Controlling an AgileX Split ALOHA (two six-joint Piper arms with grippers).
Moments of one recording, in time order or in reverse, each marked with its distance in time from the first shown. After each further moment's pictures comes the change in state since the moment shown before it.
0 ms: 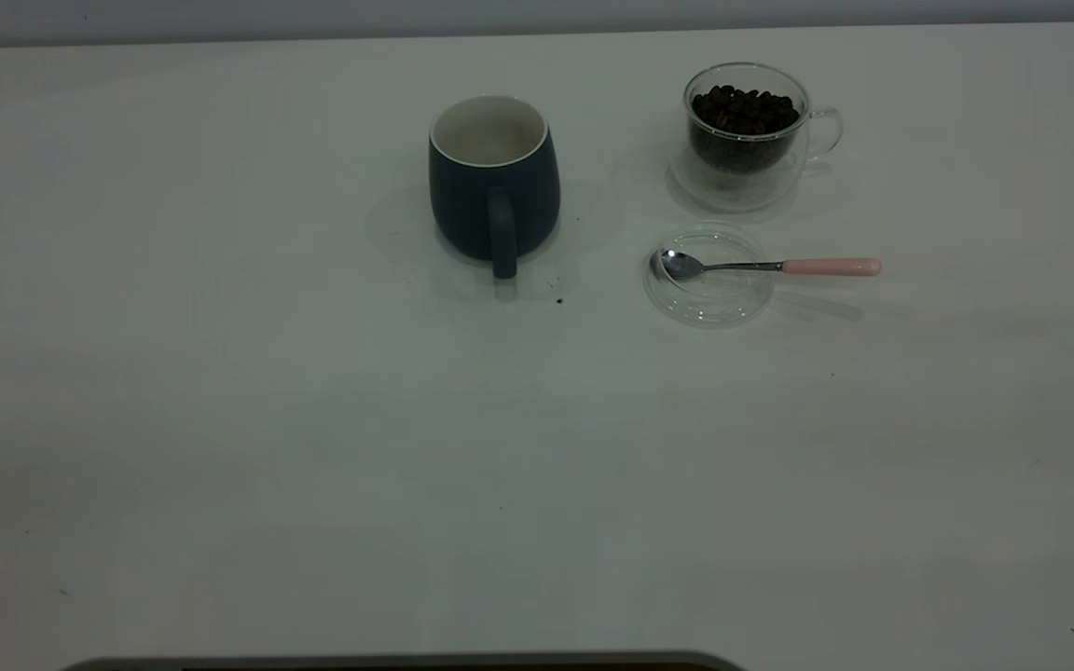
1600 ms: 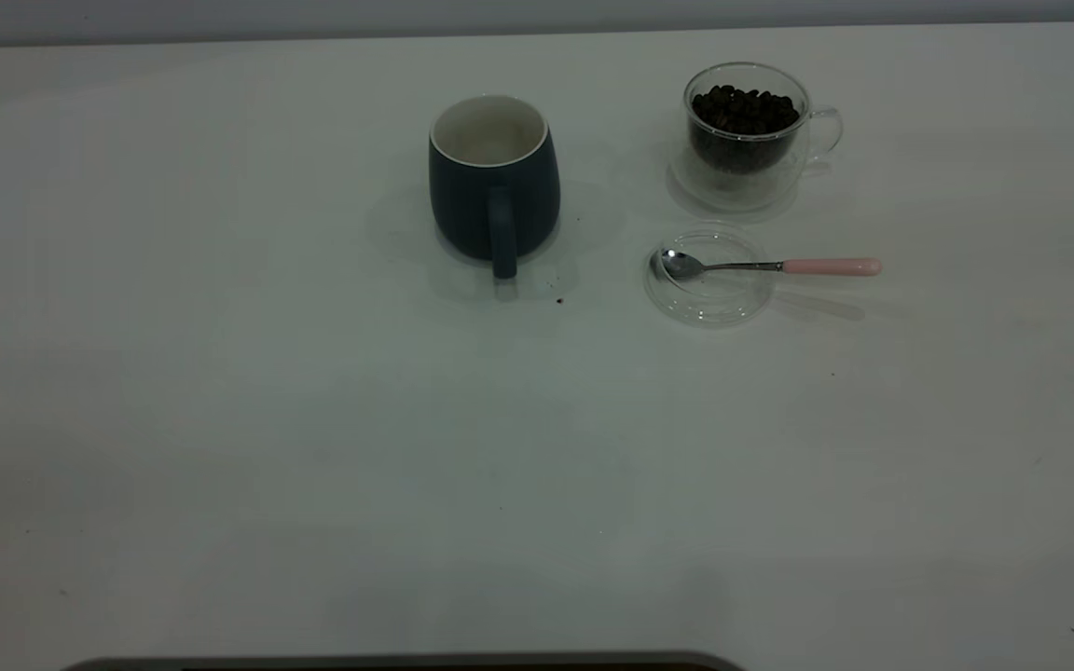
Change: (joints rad) left arm 0.000 0.000 0.000 0.000 0.000 0.000; right arm 0.000 0.764 -0.391 0.023 -0.096 -0.039
